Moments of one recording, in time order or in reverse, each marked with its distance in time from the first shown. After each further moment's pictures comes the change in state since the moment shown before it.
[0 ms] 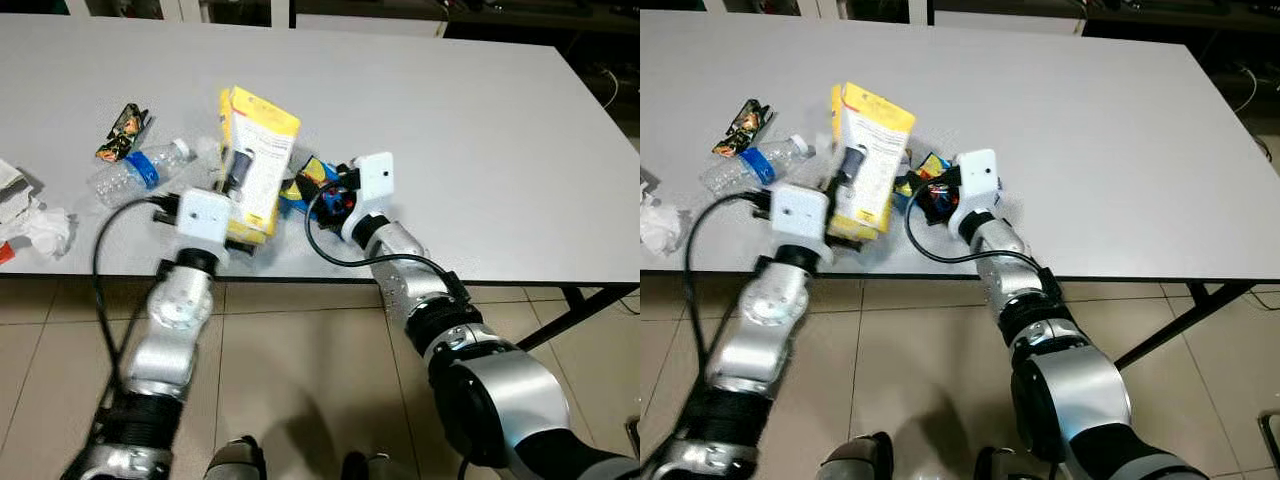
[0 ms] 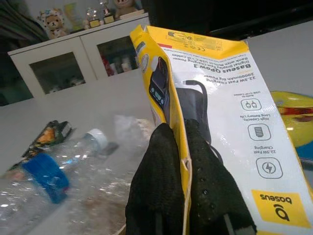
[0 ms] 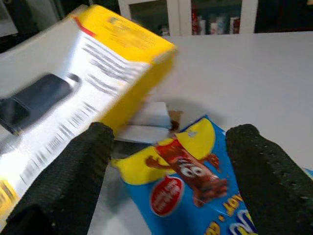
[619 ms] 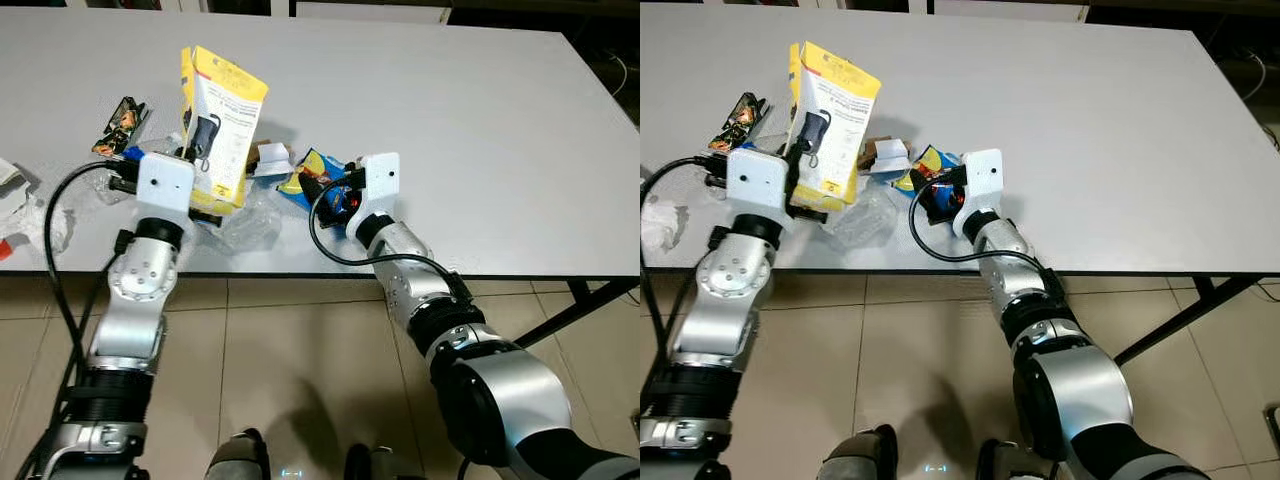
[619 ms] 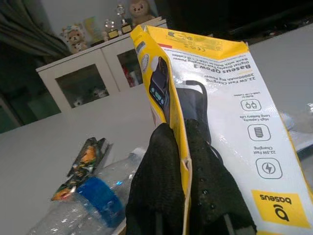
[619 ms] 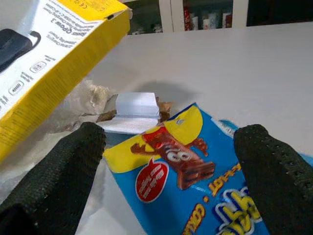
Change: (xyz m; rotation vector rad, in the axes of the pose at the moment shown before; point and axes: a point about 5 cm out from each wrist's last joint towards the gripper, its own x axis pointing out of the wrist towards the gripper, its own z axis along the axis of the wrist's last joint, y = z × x) left arm 0.012 0.035 0.016 0.060 -0.034 0.041; right arm -0.002 -0.002 -0.001 -0.001 -0.008 -0.025
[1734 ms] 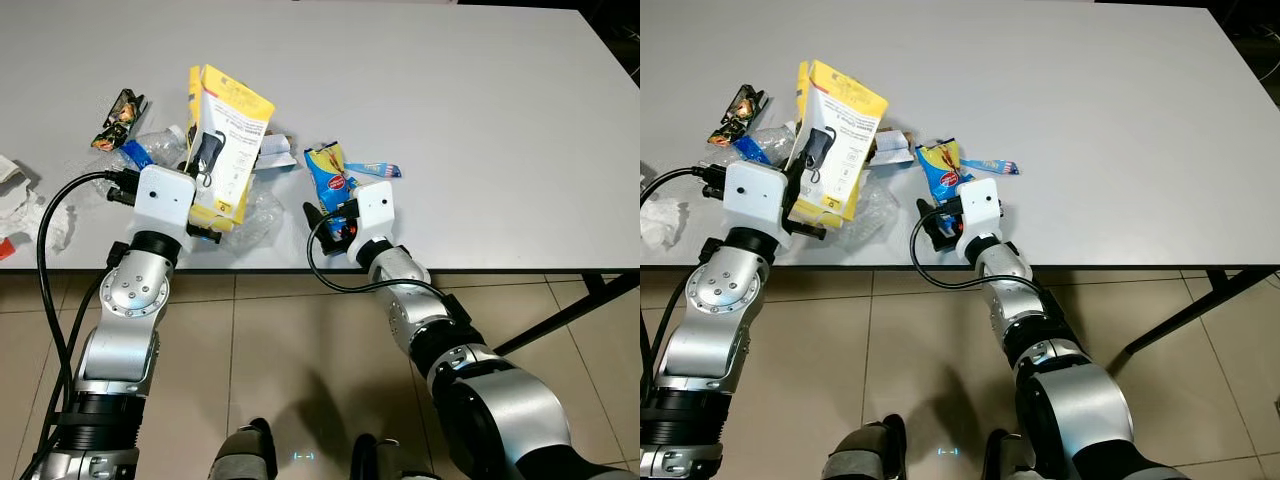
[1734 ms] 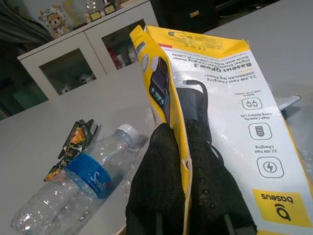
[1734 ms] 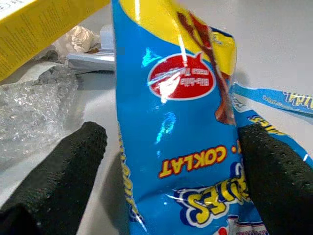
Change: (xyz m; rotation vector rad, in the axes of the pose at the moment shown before) left arm -0.017 -0.005 0.002 0.011 0.047 -0.065; right arm -0.016 0.000 -0.030 -0.109 0.084 -0.048
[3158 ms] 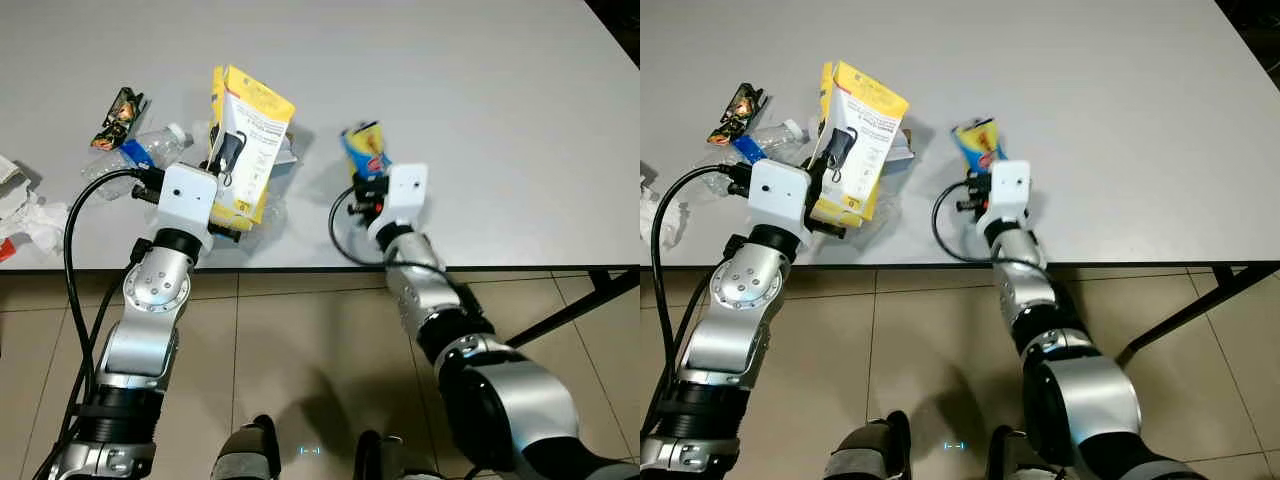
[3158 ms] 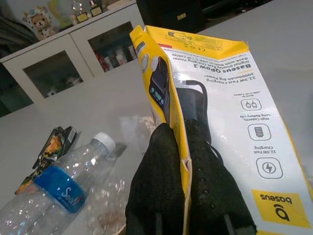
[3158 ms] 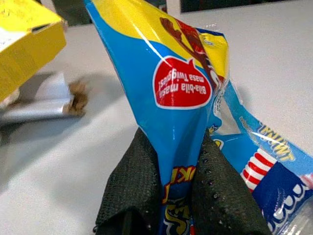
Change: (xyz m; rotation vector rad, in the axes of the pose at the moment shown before) left arm 0.009 -0.019 0.008 -0.026 -0.022 -0.031; right arm 0.002 -0.029 0.024 0.066 -0.105 -0.207
